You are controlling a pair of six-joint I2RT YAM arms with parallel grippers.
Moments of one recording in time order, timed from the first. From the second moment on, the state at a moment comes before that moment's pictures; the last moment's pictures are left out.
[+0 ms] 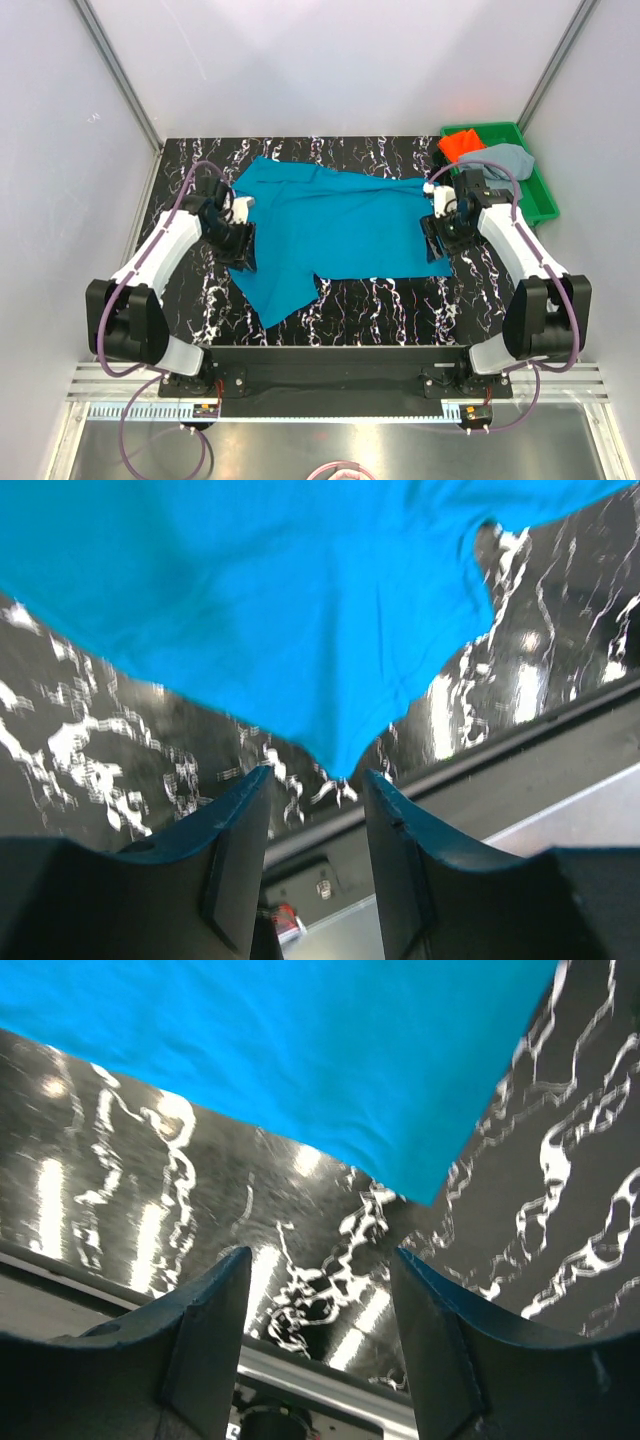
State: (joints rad) left arm -0.17 1.45 1.16 -1.02 0.37 -0.03; right arm 0.08 1.50 1.19 -0.96 -0.22 -0.27
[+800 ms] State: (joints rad) left arm -0.07 1.68 1.07 -1.19 0.49 -0.06; right arm 0.00 1.81 1.19 -0.87 -0.07 -0.26
